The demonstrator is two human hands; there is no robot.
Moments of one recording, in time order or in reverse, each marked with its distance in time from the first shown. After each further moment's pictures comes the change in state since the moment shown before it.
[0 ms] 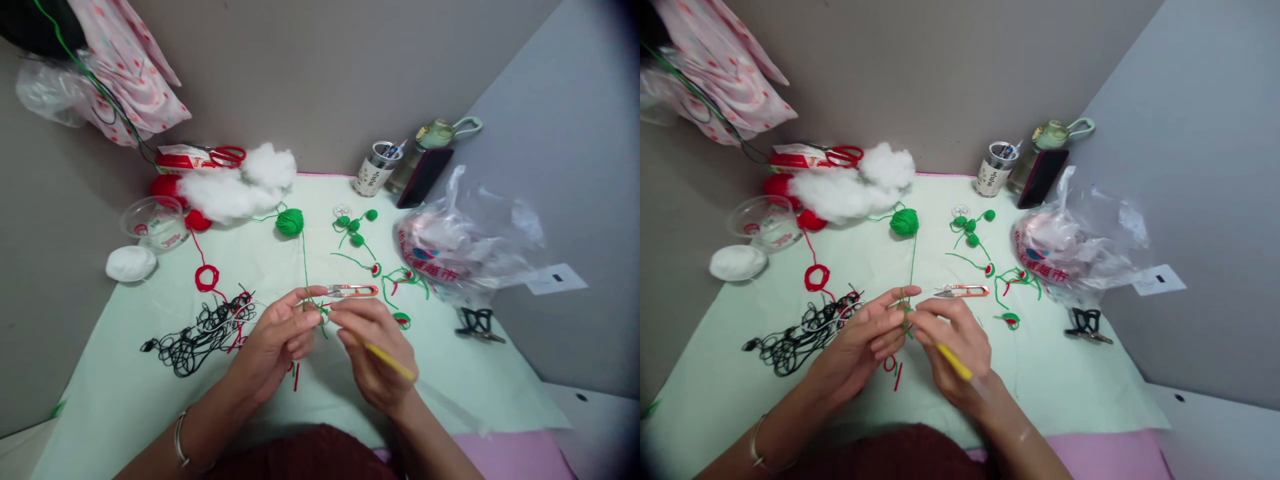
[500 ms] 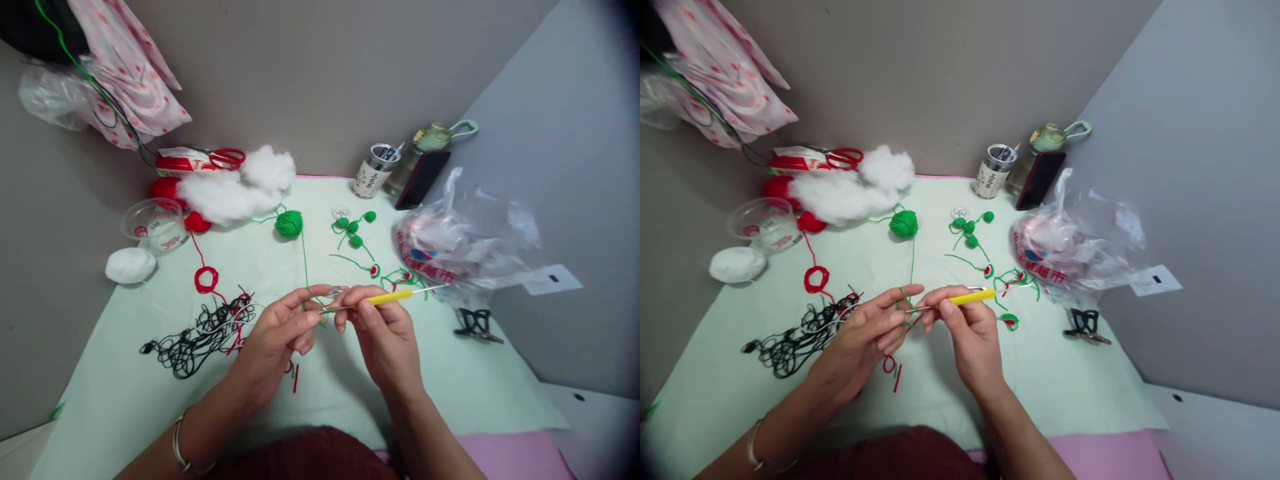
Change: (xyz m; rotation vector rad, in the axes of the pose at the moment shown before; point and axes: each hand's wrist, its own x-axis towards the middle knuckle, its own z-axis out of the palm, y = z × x) left_hand 0.002 -0.001 0.000 0.069 -0.011 0.083; right_hand 0.013 0.004 0.007 0.834 0.073 0.538
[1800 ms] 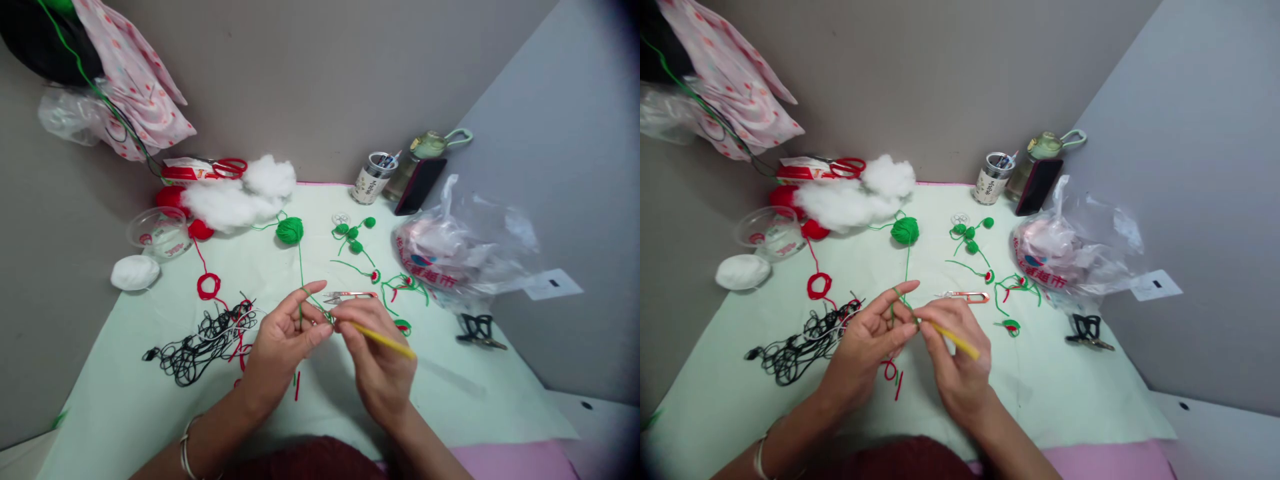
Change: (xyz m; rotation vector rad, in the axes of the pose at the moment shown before) left_hand 0.001 -0.009 0.001 0.175 0.095 0.125; right_hand -0.014 -0.001 0.007 -0.621 0.044 -0.386
